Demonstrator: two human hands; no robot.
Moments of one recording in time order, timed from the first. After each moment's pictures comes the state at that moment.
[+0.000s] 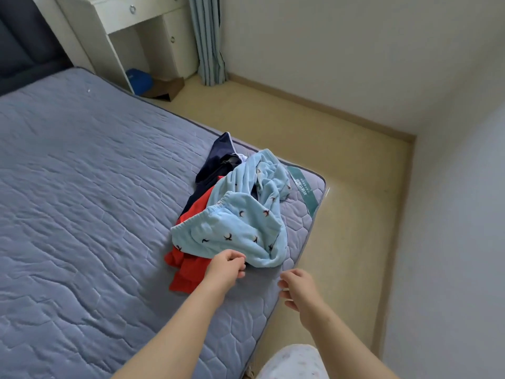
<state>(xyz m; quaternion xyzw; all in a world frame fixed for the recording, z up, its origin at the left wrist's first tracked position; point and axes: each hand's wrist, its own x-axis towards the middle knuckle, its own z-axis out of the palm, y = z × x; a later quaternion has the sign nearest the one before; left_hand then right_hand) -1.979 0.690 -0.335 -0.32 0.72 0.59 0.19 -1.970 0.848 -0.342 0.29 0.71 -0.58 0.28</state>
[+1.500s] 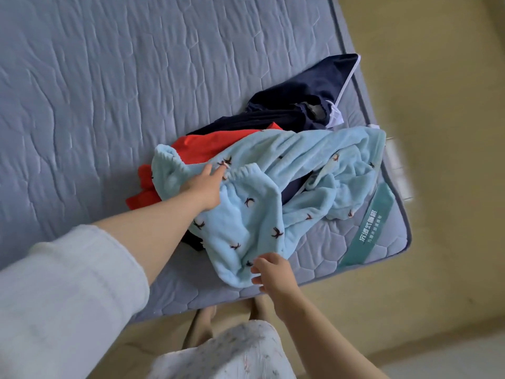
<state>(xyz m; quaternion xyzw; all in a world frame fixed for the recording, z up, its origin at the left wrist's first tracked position) -2.234 0.619 -0.532 -0.41 0.82 0.22 0.33 -2.271 0.829 -0.490 0.06 0.76 -0.28 0.59</state>
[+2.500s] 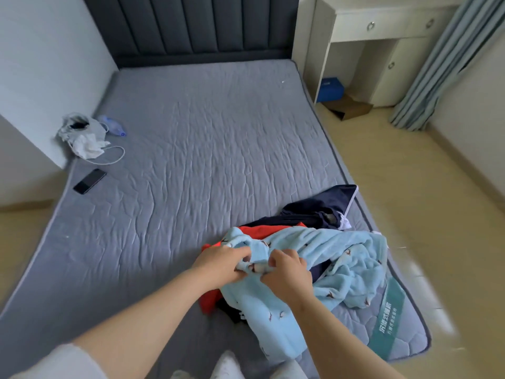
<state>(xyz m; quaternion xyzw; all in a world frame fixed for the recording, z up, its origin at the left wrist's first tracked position) -2.121 0.662 -0.326 -0.34 0.90 0.20 0.17 -2.242 0.769 -0.318 -0.41 0.84 -0.11 0.34</state>
